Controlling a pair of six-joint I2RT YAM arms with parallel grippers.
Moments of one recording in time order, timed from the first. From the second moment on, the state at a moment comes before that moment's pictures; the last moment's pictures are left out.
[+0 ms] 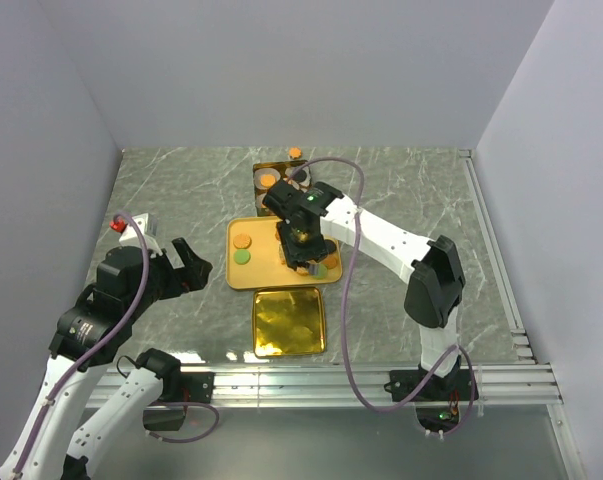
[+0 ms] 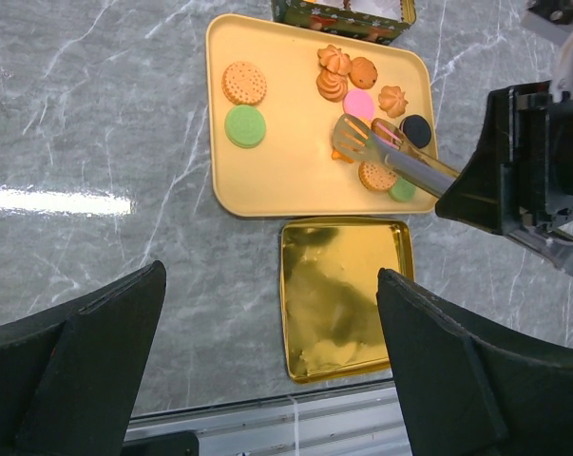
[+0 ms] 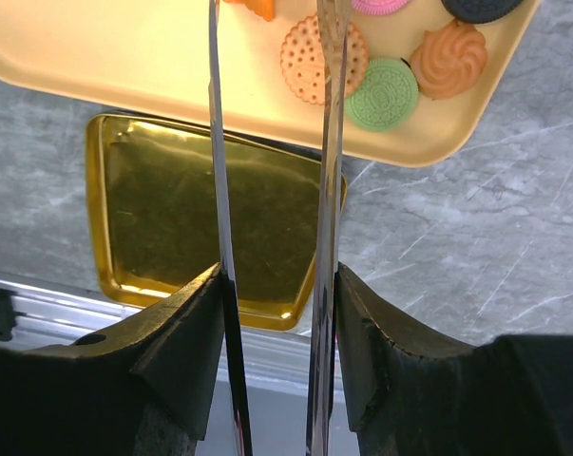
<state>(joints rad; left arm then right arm) -0.39 0.56 0.95 -0.91 -0.11 -0.56 0.87 1.92 1.81 -1.21 0.14 0.57</state>
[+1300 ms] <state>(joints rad) -0.39 0.56 0.95 -0.91 -0.11 -0.56 0.89 2.00 2.10 -1.30 0.14 0.56</state>
